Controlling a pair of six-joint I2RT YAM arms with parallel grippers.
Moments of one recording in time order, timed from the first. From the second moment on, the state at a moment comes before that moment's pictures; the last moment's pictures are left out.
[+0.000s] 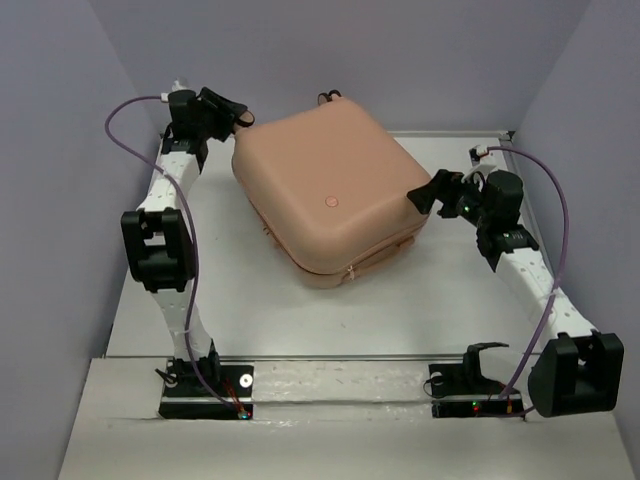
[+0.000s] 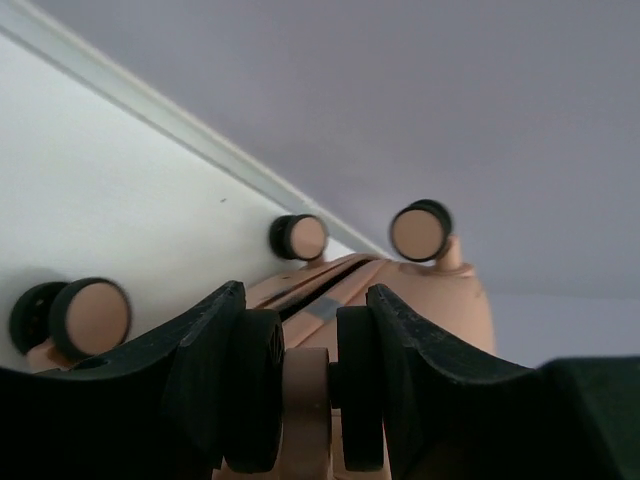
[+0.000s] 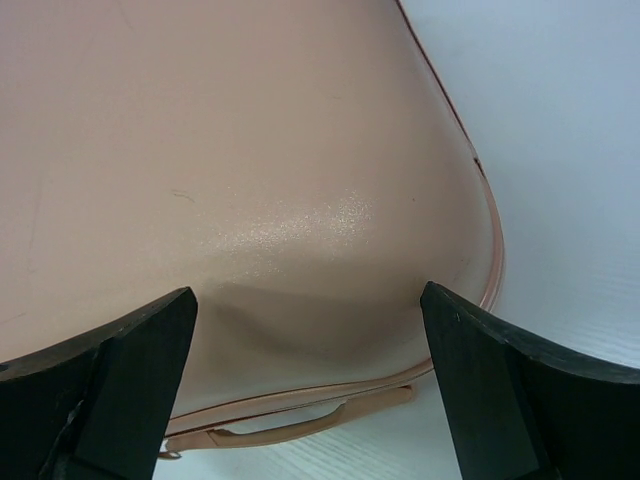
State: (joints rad) left arm 0.01 2.00 1.70 -0.01 0.30 -0.98; right arm 0.09 1.14 0.85 0.02 -0.45 0.39
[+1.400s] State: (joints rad) left arm 0.07 2.01 1.66 -0.07 0.40 -0.97; right arm 0.72 0.98 0.56 -0.06 -0.29 0.37
